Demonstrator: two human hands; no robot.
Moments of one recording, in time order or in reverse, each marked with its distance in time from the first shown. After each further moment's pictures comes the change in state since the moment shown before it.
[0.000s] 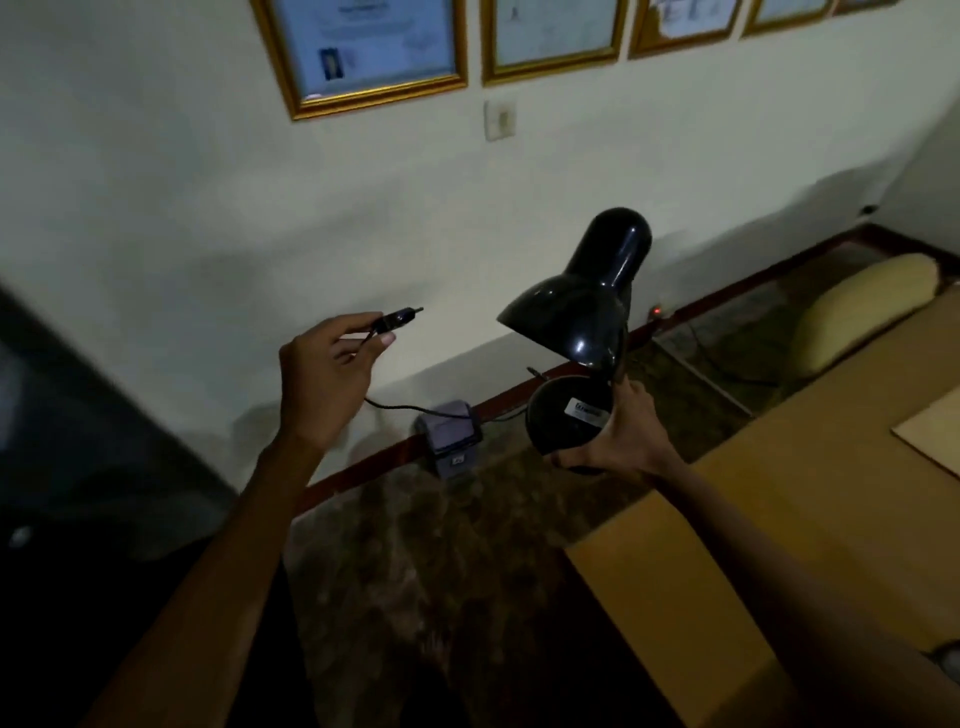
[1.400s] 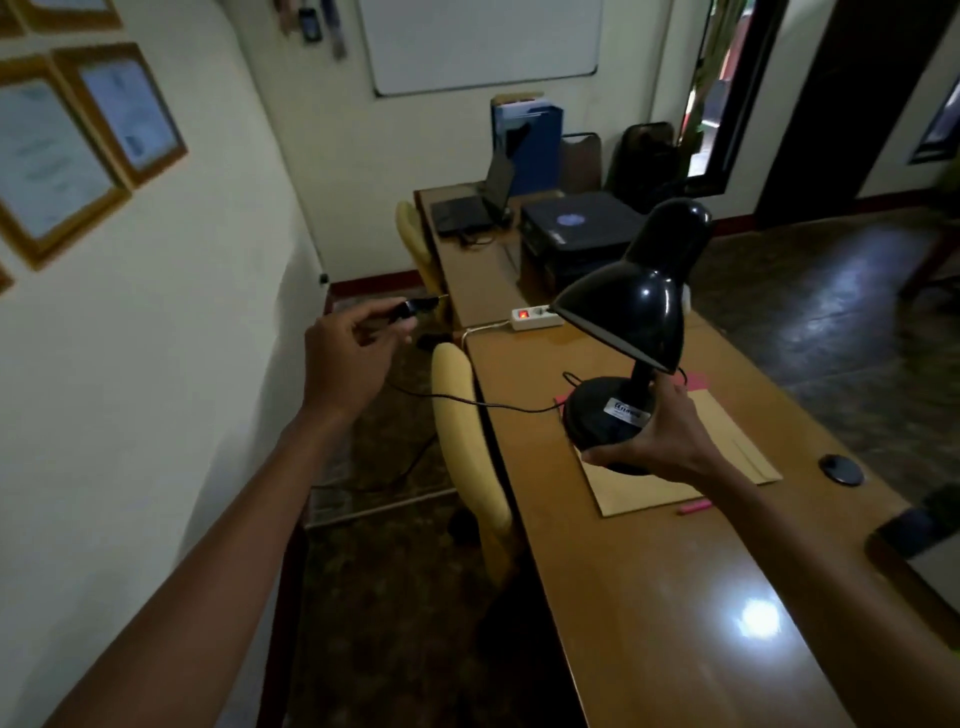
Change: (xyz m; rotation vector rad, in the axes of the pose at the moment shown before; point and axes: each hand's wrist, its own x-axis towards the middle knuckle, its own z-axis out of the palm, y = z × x) left_hand 0.293 0.309 0.698 -0.582 -0.986 0.661; right_hand 0.101 0.282 -0.341 -0.083 0.976 0.875
